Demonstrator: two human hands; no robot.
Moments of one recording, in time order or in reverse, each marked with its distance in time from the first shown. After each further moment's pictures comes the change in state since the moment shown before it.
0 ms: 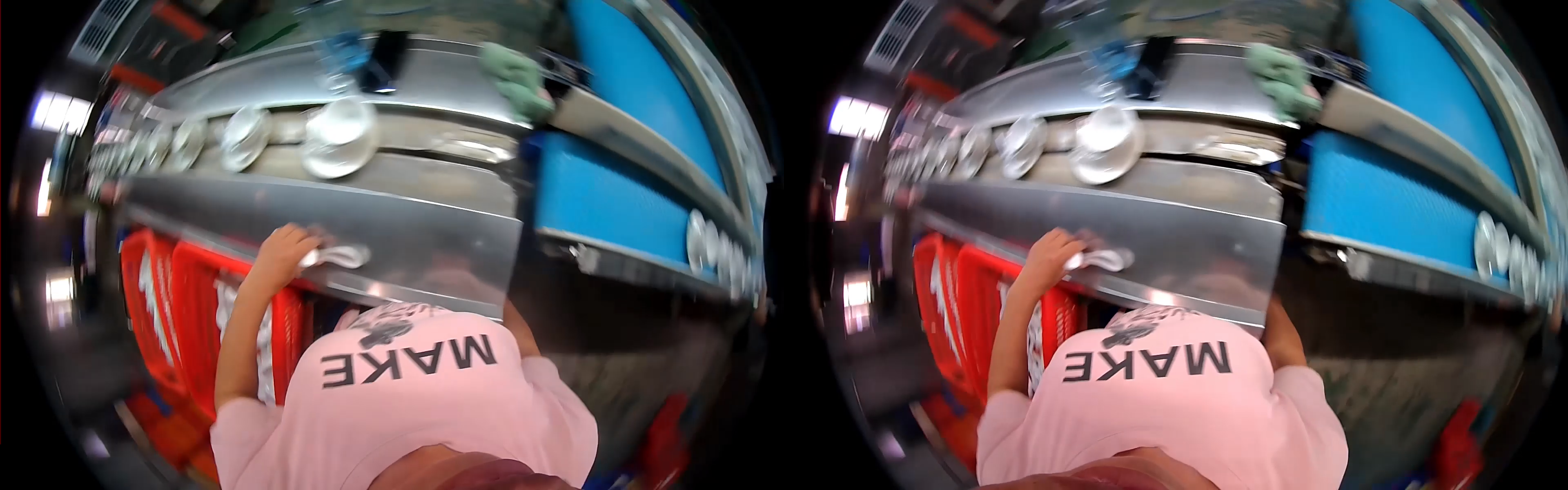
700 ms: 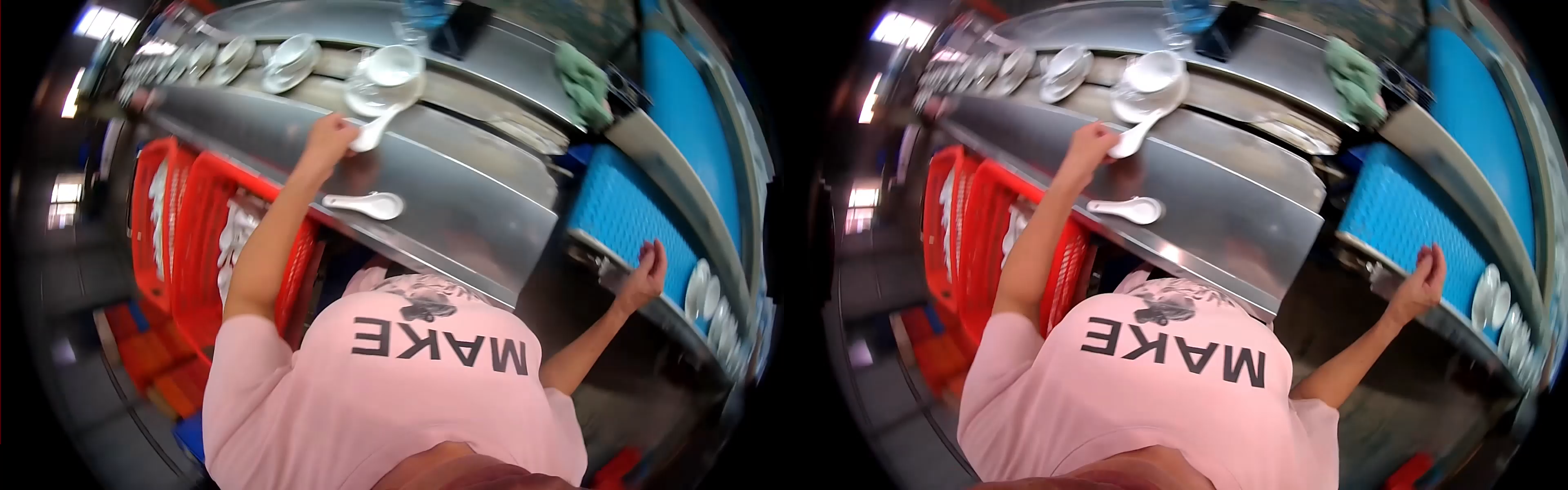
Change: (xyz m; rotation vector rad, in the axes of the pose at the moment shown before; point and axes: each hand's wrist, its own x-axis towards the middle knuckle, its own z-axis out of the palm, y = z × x) left_hand 0.052 -0.026 0.027 -0.925 0.417 -1.008; right_hand -0.039 0.073 -0.267 0.818 0.983 0.020
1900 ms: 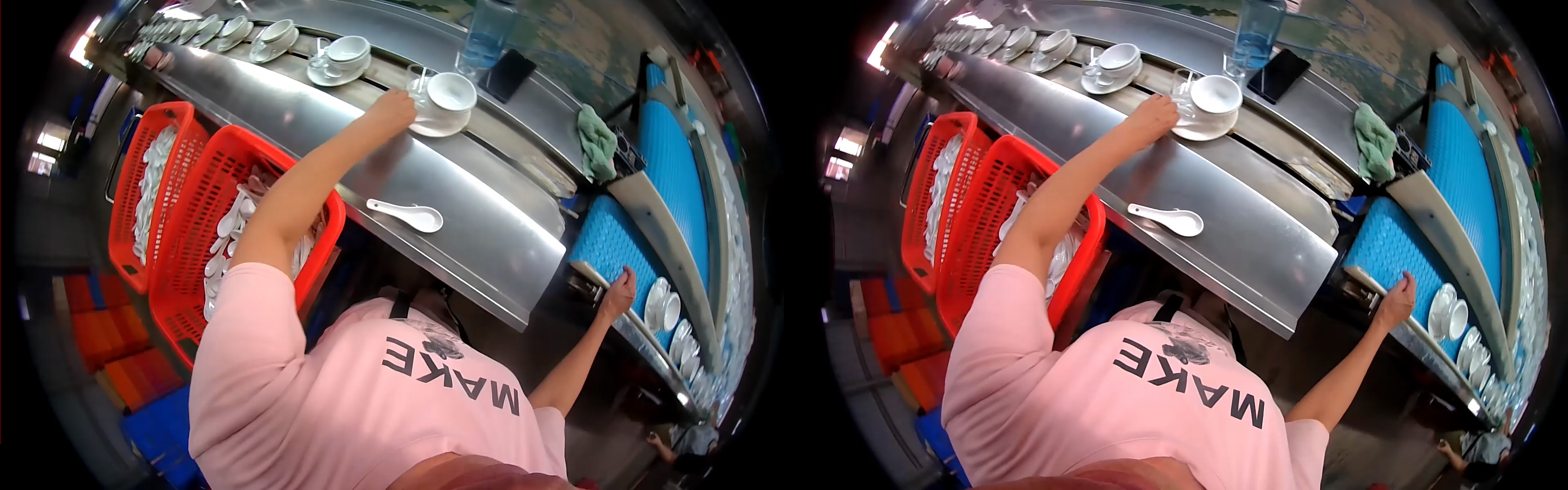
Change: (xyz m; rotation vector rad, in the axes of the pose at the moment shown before) left_hand 0.084 -0.016 -0.027 1.240 0.047 1.218; right_hand -0.005 0.003 0.012 -0.653 -0.055 -0.255
